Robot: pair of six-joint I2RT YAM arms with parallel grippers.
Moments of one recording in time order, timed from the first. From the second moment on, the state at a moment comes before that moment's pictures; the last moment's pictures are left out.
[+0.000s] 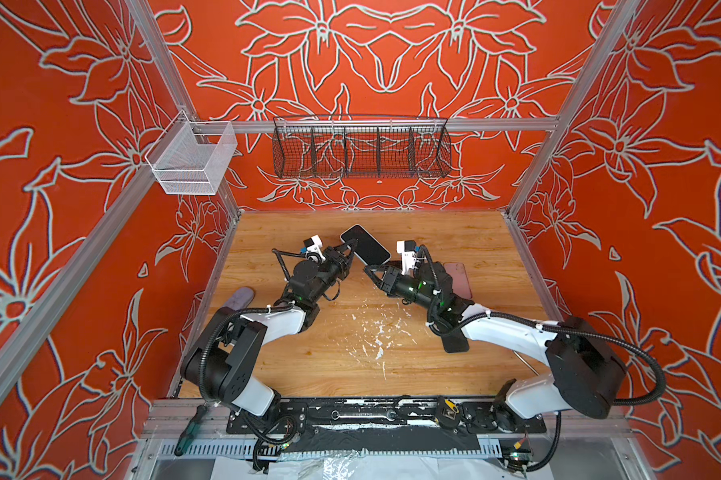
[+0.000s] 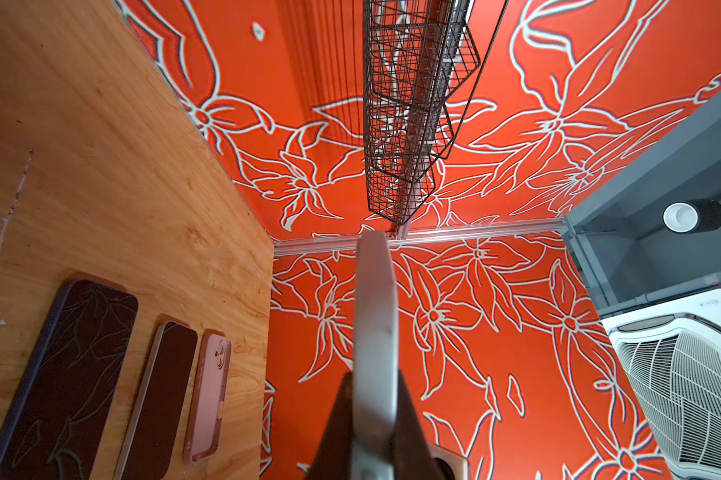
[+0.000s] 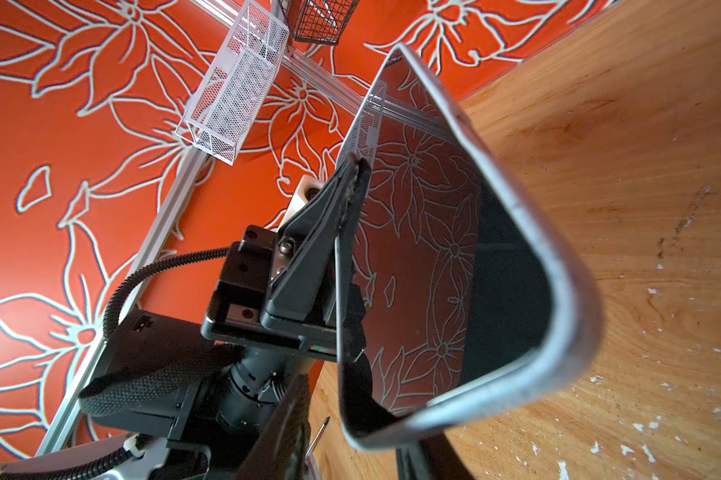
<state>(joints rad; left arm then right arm) -0.37 1.54 0.63 1.04 0.22 -1.53 0.75 1.45 0.77 0.58 -0.22 1.01</state>
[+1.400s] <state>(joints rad) -0.41 1.44 0.63 0.93 0.13 -1.60 0.77 1.44 0.75 0.65 -0.16 0.77</state>
